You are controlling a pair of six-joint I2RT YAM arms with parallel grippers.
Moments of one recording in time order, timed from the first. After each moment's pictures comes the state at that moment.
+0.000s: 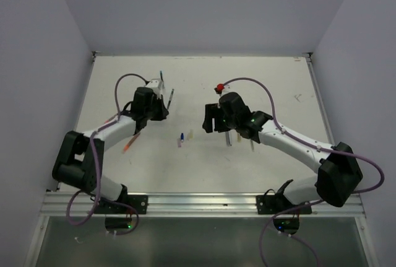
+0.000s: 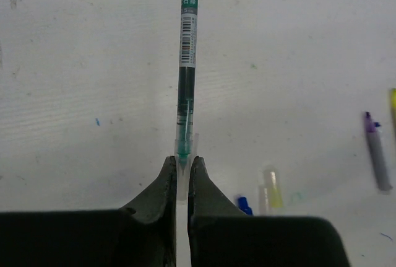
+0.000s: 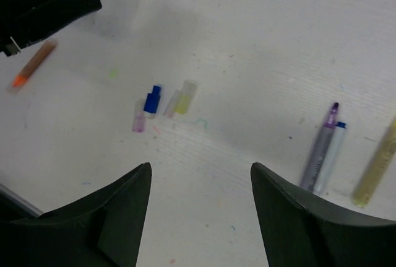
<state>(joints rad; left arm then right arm) -0.32 1.57 0.83 0.02 0.07 -0.30 0.75 1.37 0.99 -0.36 0.09 0.50</state>
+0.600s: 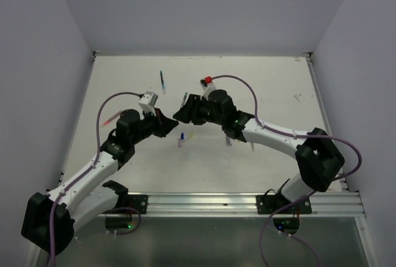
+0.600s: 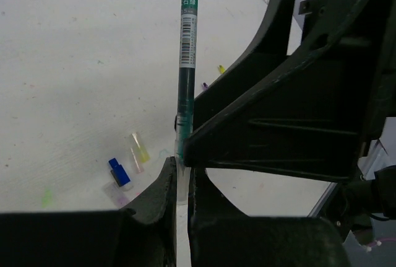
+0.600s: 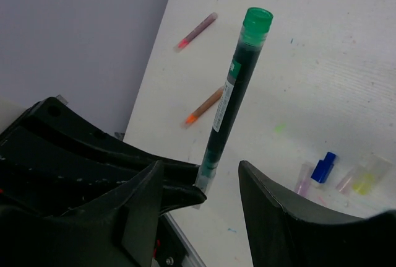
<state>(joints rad) -0.45 0.94 0.51 0.12 0.31 -0.48 0.81 1.56 1.01 0.19 -0.18 0.84</state>
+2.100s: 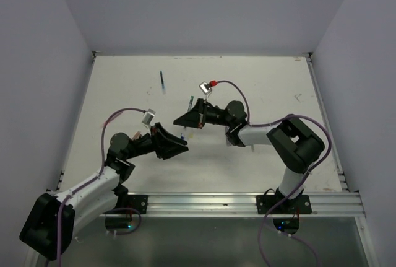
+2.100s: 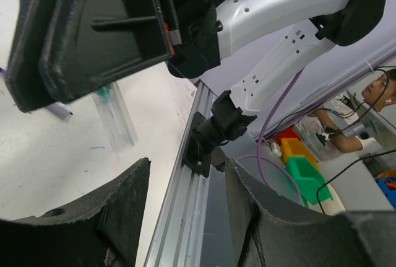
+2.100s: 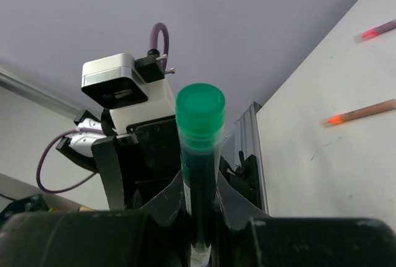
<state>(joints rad) -0.46 0.86 0.18 0.85 0.82 -0.91 0.70 1.79 0.80 1.25 -0.75 1.25</state>
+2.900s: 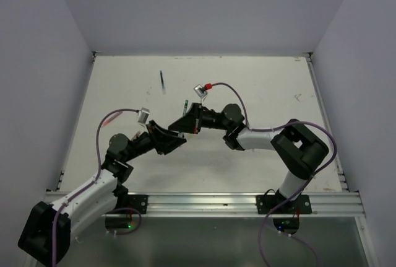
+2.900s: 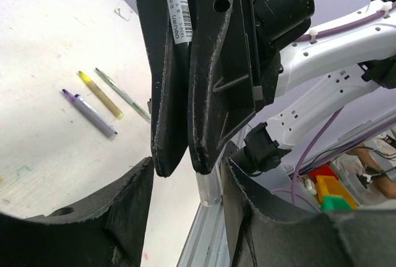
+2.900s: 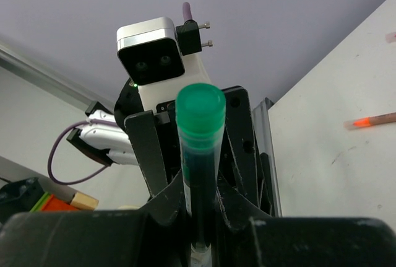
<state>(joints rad) -0.47 0.79 0.18 0.74 0.63 -0.84 0.79 1.73 0.80 1.21 -0.71 1.18</state>
